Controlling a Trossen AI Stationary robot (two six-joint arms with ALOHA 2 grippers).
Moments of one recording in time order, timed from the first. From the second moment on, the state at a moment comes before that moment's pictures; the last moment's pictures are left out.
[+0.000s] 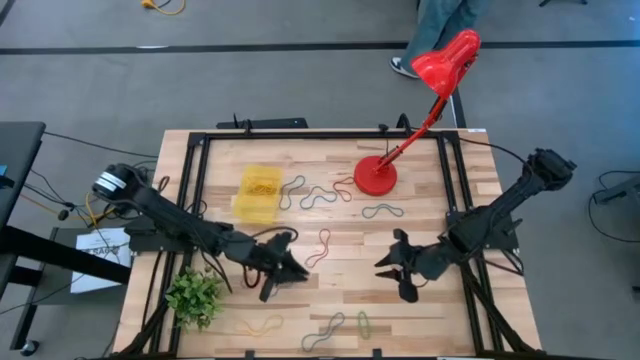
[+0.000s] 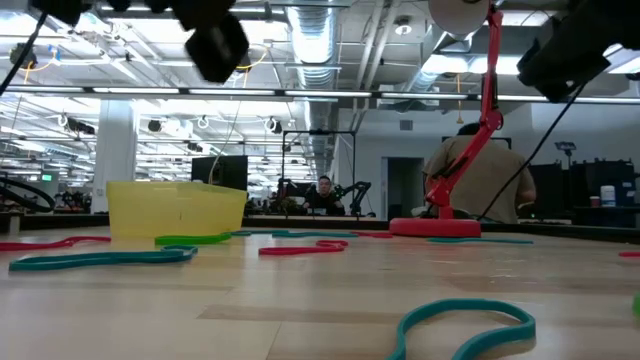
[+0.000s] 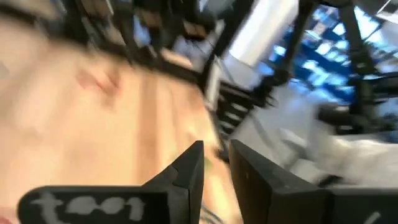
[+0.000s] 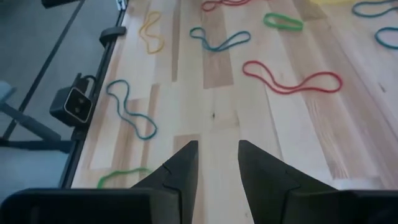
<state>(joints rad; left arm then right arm) -0.42 1.45 0.65 0.65 -0.07 -0.53 0.64 1.20 0.64 -0.12 0.35 0.52</state>
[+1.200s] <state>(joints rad) -0.71 1.81 1.03 -0.24 -0.04 -0.90 0.51 1.20 0.64 -0.19 0.34 0.46</state>
